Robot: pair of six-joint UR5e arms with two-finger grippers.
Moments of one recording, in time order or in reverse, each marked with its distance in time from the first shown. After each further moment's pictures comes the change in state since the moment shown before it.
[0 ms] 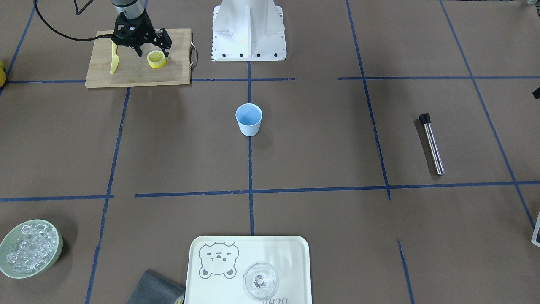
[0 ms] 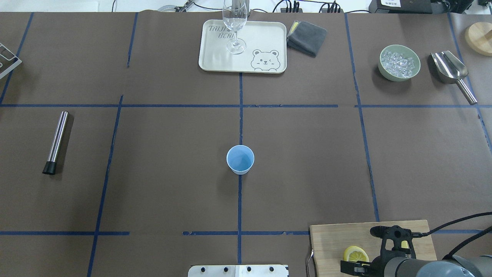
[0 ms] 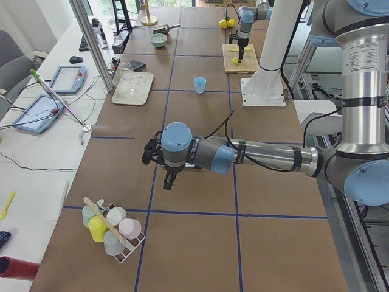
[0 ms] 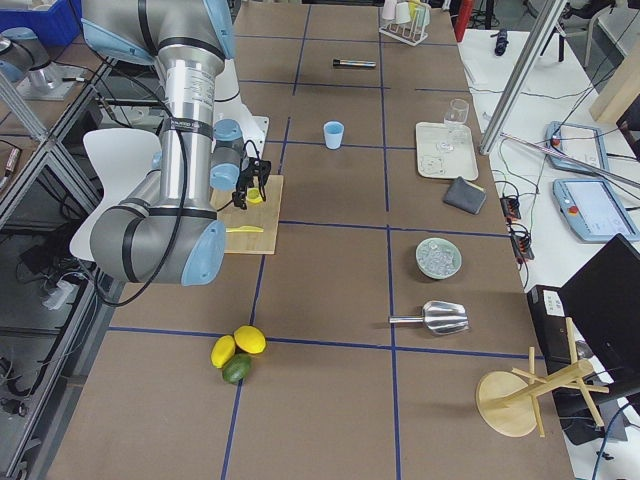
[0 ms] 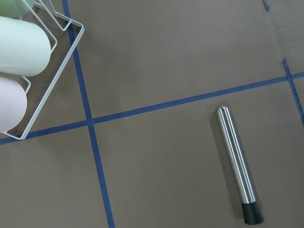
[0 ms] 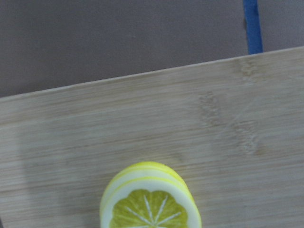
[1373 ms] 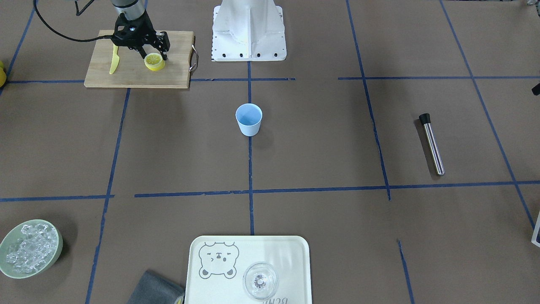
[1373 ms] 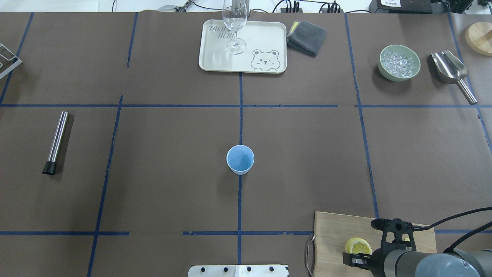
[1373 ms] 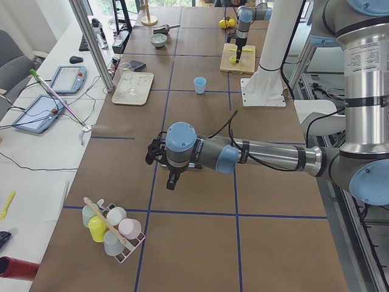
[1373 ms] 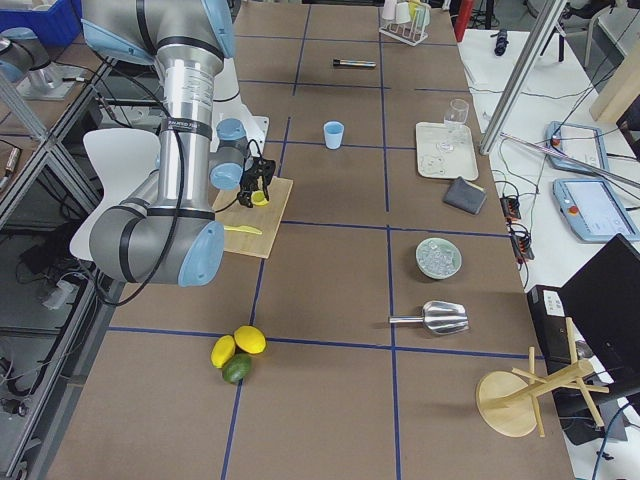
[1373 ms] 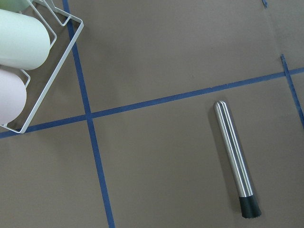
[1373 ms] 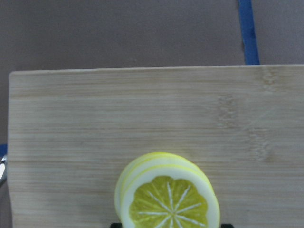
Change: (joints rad) left arm -0.002 0.028 -0.024 0.000 0.000 0.000; right arm 0.042 0.005 0.001 -0.003 0.001 -0.003
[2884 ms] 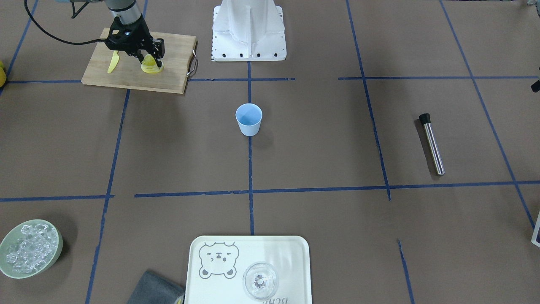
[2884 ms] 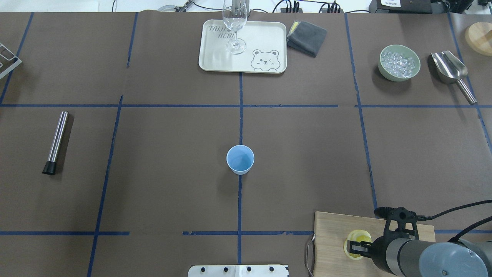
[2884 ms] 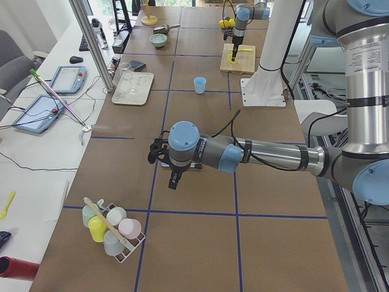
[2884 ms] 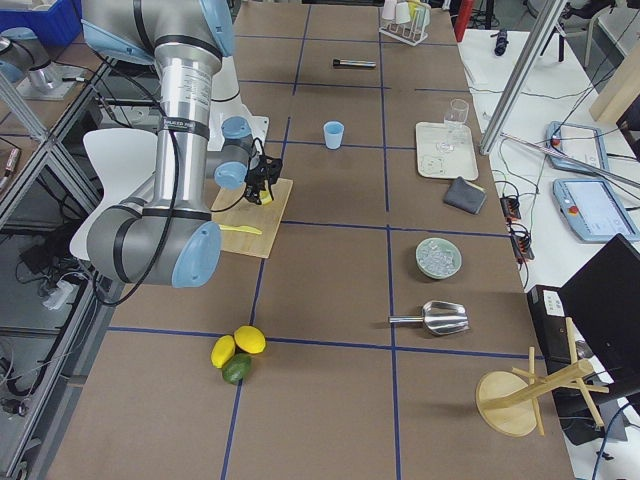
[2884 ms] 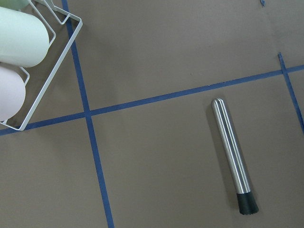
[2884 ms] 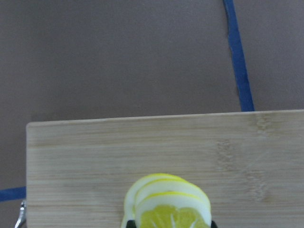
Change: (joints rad) left arm -0.002 0.018 -0.021 0.000 -0.002 0.000; right arm 0.056 0.001 0.018 0.000 0.000 -0.004
